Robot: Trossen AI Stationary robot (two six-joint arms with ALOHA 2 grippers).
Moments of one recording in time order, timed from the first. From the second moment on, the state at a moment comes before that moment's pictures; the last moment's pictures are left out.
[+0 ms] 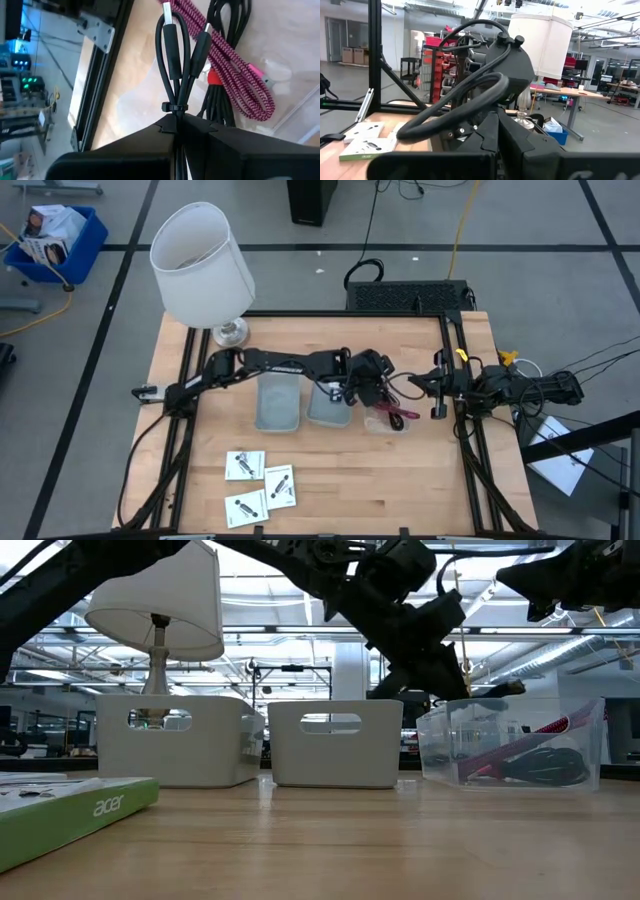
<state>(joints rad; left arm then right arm) 0.09 2.34 1.99 -0.37 0.05 1.26 0.10 0.10 0.14 0.13 0.21 -0.14</state>
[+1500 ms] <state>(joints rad) 0.11 2.38 1.99 -0.38 0.23 1.38 0.10 0.10 0.14 0.13 0.21 -0.15</state>
